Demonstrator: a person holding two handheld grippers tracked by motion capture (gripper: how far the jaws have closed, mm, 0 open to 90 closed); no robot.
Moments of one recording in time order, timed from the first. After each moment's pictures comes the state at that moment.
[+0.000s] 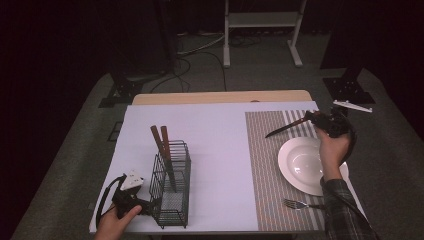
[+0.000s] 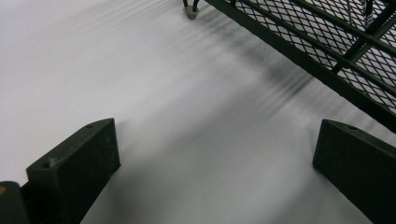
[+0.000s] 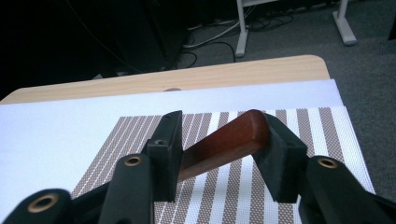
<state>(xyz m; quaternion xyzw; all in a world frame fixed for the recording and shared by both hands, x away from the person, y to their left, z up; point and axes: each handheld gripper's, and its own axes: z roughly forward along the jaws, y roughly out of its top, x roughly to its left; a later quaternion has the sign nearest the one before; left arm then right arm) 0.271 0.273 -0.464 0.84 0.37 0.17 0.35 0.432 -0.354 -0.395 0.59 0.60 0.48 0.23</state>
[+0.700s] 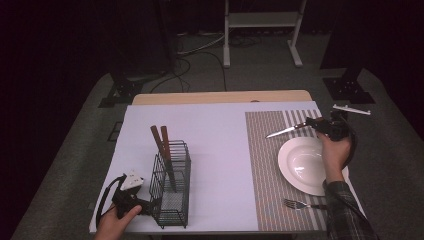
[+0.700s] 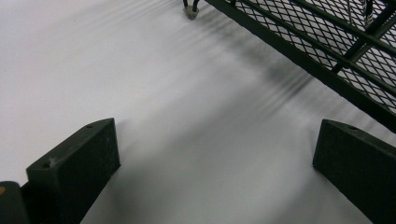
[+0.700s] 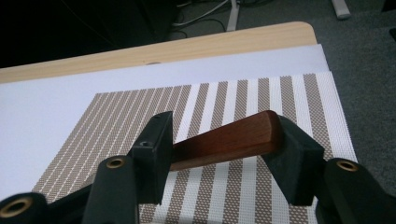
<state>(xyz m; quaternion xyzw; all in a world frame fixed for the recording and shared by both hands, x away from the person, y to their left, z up) 0.271 0.273 -0.464 0.84 0.37 0.17 0.35 0.436 -0.365 -0.415 0.62 0.61 0.44 0.21</state>
